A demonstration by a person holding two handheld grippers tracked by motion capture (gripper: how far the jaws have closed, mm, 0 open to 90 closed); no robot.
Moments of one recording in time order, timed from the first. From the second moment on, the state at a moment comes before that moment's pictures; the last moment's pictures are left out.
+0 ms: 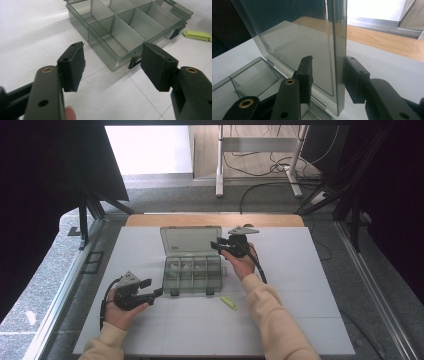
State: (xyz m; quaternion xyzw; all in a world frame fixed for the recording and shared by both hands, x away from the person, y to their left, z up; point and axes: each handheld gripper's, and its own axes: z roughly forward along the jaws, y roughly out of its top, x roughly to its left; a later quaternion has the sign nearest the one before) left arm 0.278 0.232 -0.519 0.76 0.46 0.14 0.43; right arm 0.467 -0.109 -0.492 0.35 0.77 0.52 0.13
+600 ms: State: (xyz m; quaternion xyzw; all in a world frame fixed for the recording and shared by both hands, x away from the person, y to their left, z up) left arm 0.277 0.232 -0.521 0.77 0.46 0.14 0.43; right arm 0.479 -0.107 -0.495 0.37 0.77 0.50 0.12
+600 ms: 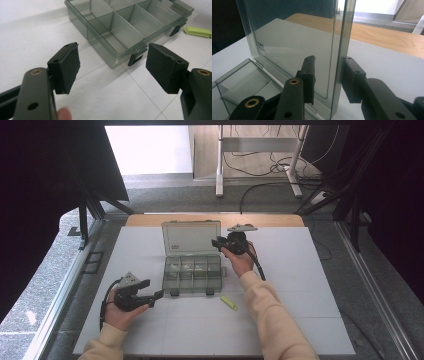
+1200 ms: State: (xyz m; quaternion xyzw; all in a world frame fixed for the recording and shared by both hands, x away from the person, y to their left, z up) left arm 0.278 0.233 -0.522 0.77 0.46 0.14 0.42; right arm 0.482 -0.107 -0.498 0.39 0.77 0.49 0.12
